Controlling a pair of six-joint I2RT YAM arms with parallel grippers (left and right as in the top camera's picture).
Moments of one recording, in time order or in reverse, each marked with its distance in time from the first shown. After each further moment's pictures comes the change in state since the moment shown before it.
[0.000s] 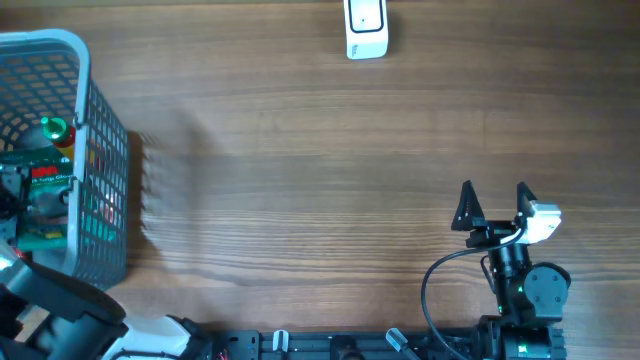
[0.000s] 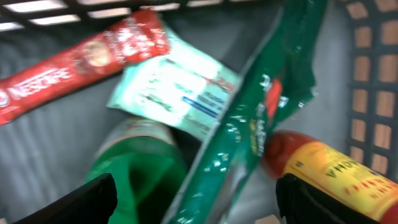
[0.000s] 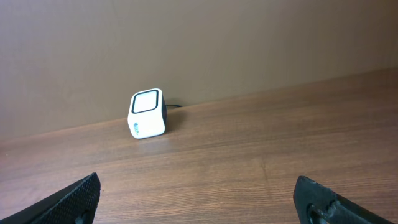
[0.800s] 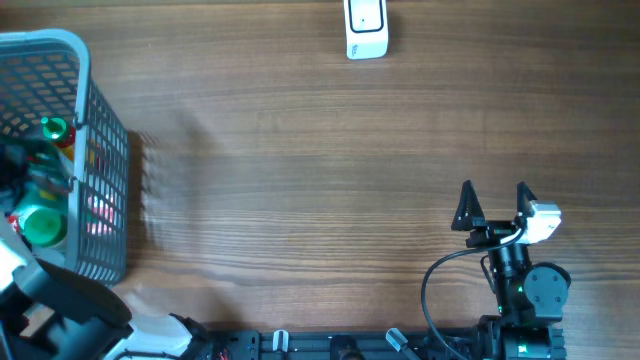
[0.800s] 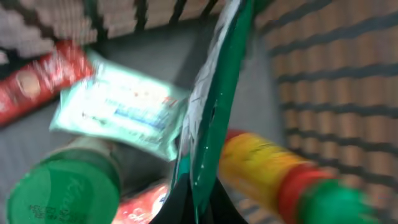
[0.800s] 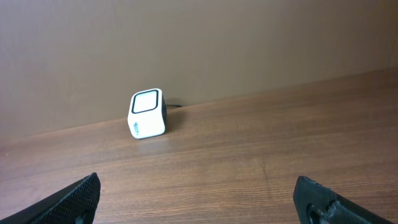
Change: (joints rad) left arm -0.087 -0.021 0.108 0.029 0.010 0.011; right arm 0.000 0.000 0.000 0.000 0.000 0.000
